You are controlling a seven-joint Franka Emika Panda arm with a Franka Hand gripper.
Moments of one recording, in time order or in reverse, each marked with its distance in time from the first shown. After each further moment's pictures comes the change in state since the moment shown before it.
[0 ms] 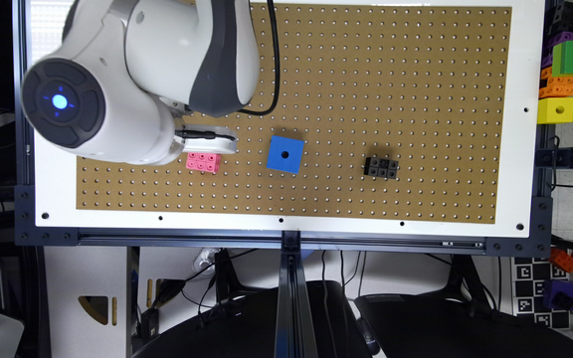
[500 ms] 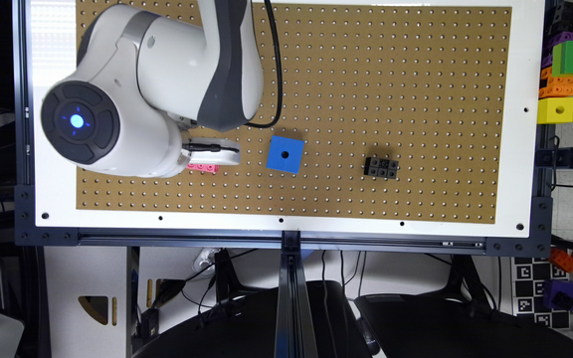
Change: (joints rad) arm 0.001 0.072 0.013 0.065 0.000 0.017 0.001
